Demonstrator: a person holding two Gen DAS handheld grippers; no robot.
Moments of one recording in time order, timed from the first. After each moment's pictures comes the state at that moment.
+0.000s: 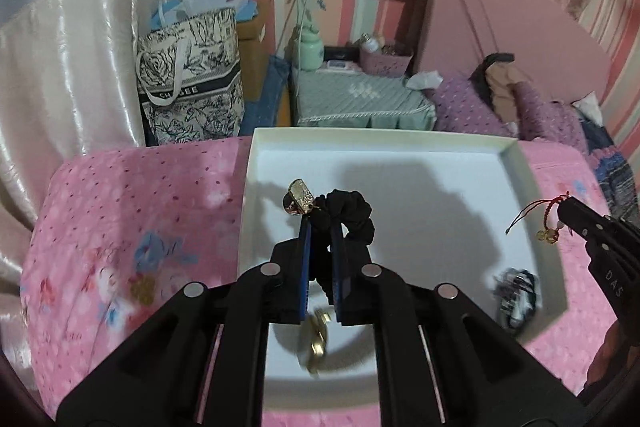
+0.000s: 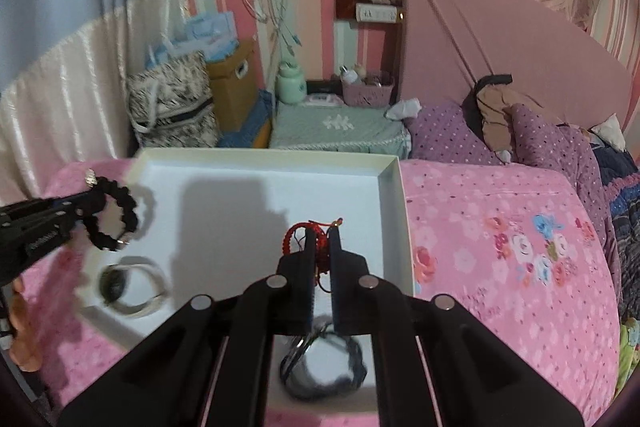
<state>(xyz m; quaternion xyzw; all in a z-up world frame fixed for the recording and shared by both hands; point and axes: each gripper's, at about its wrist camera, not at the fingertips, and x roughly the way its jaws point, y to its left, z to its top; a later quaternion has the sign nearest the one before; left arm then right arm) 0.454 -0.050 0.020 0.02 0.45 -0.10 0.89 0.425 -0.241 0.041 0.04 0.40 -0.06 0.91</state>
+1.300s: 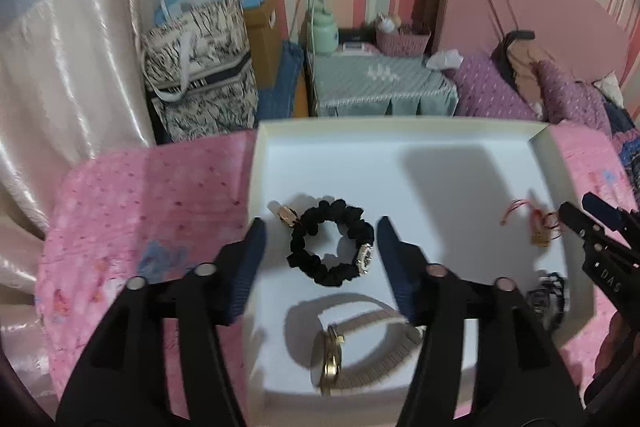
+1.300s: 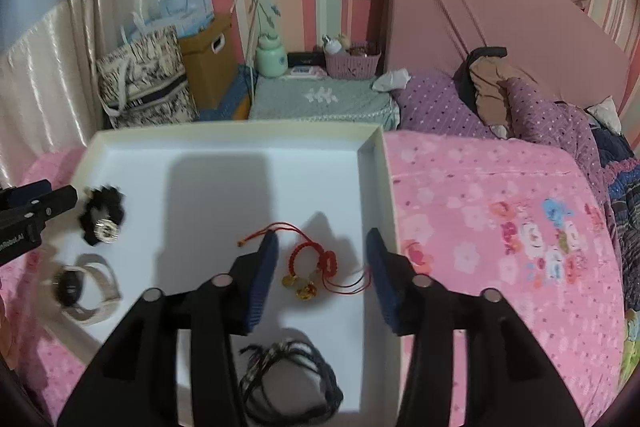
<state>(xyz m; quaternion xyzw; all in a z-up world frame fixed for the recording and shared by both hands) 0.459 -0.055 0.025 0.05 0.46 -0.06 0.88 0.442 -0.263 0.017 0.05 0.43 -0.08 0.90</state>
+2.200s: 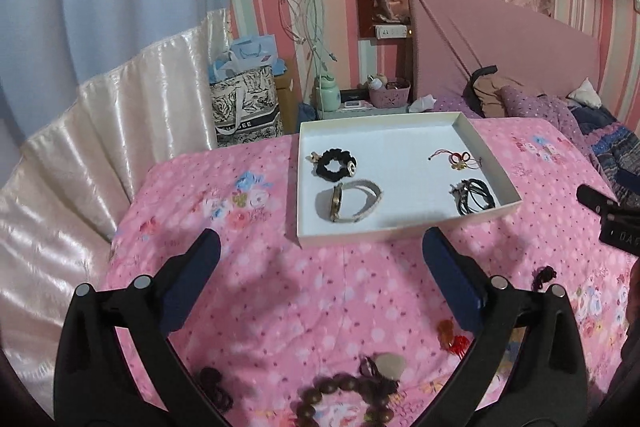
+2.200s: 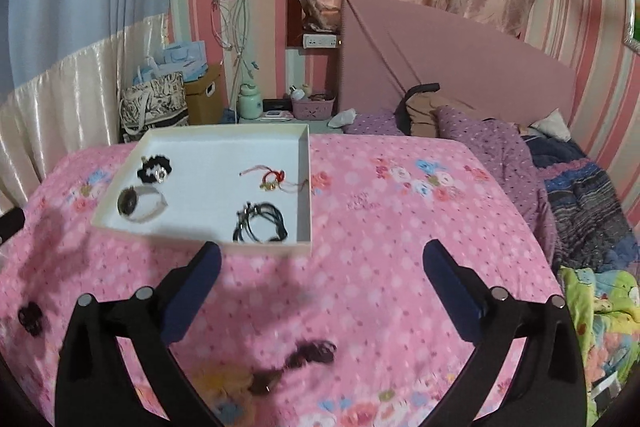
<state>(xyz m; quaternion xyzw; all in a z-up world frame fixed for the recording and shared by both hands) 0.201 -0.023 0.095 0.07 0.33 -0.06 0.94 0.217 -0.252 0.088 0.03 0.34 -0.13 0.93</state>
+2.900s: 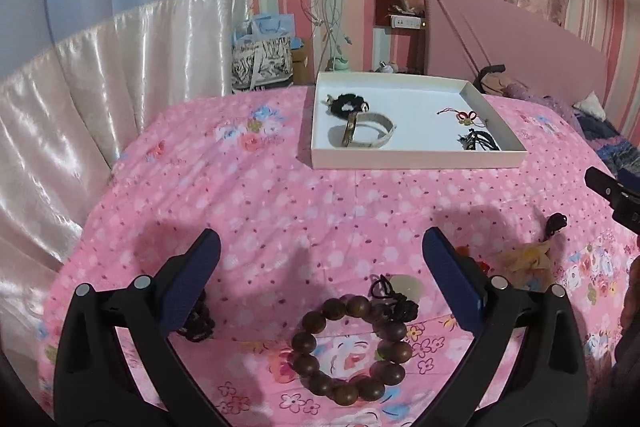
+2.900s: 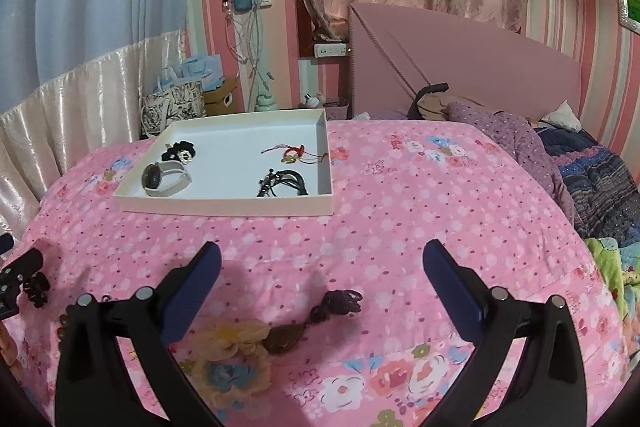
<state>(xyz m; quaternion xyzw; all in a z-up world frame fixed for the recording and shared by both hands) 0.142 0.010 0.018 0.03 0.34 -0.04 0.94 0.165 -0.239 0.038 0.06 0.30 -0.11 0.95</state>
